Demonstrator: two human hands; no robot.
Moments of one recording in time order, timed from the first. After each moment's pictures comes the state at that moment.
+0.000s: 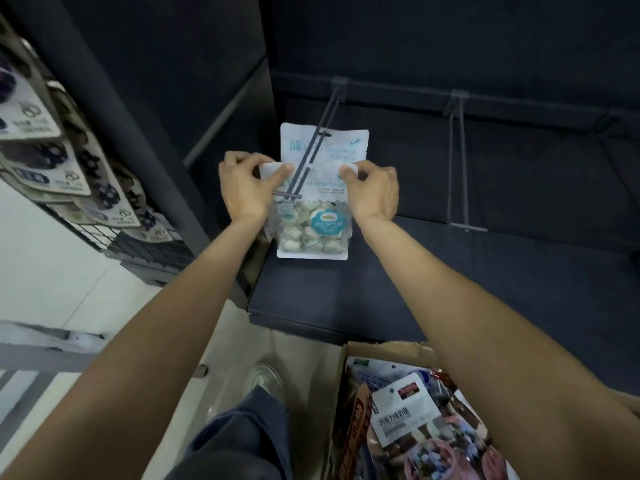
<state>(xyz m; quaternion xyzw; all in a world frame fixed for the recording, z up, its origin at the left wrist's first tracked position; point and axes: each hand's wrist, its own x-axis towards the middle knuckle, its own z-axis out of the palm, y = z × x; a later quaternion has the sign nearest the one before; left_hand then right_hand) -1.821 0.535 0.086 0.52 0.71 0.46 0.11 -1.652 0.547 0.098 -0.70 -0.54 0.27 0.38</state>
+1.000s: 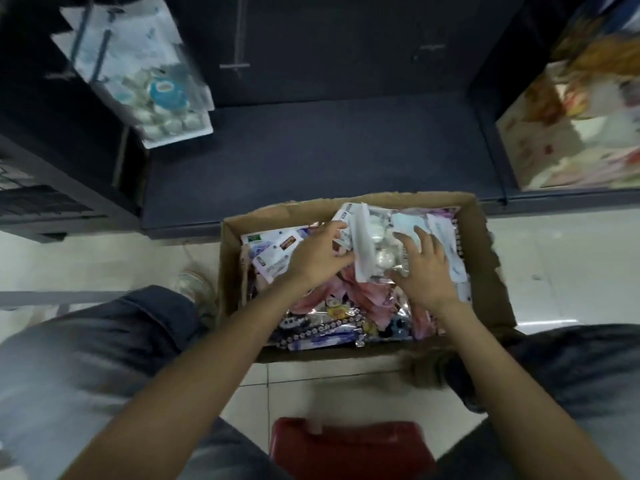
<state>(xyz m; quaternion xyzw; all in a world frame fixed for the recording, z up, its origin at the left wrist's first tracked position) -1.540 0.275 0.010 0.73 0.54 0.05 0.41 -1.347 0.202 -0.009 -0.78 -0.58 0.22 0.01</state>
